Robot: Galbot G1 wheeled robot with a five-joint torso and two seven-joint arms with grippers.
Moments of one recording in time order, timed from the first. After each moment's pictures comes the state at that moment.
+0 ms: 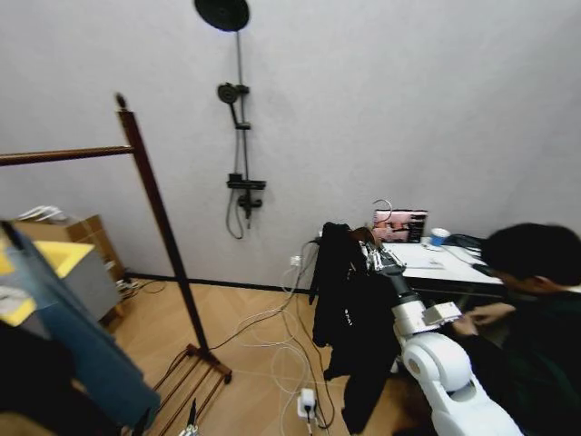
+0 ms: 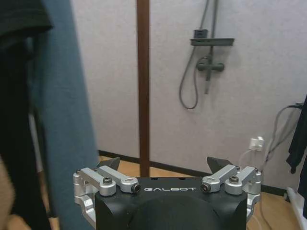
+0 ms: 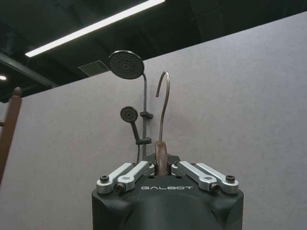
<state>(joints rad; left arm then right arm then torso) 2.05 -1.57 -0.58 -2.33 -0.08 -0.09 -0.03 -1.09 1.12 0.60 2.16 0.49 0.01 0.05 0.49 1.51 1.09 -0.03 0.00</state>
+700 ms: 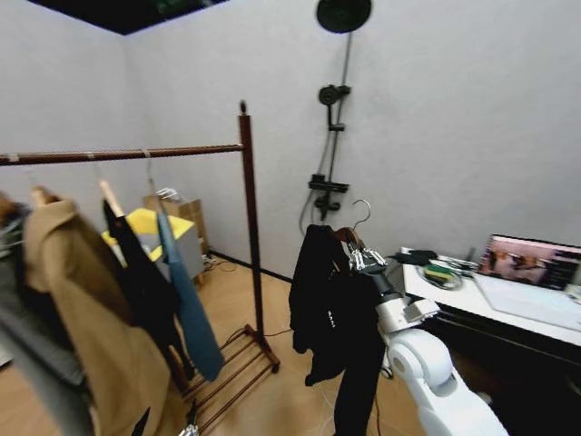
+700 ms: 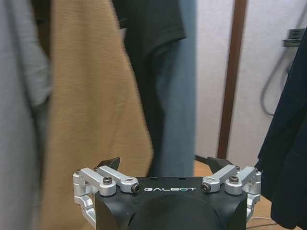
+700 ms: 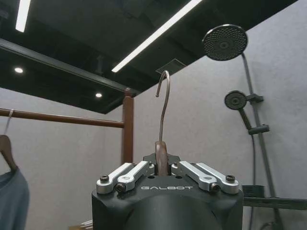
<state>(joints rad) 2.05 -1.57 -0.58 -2.33 -0.08 -0.09 -0.03 -1.03 1.12 0.50 2.17 0.49 -0.02 0.07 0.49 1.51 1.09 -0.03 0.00</state>
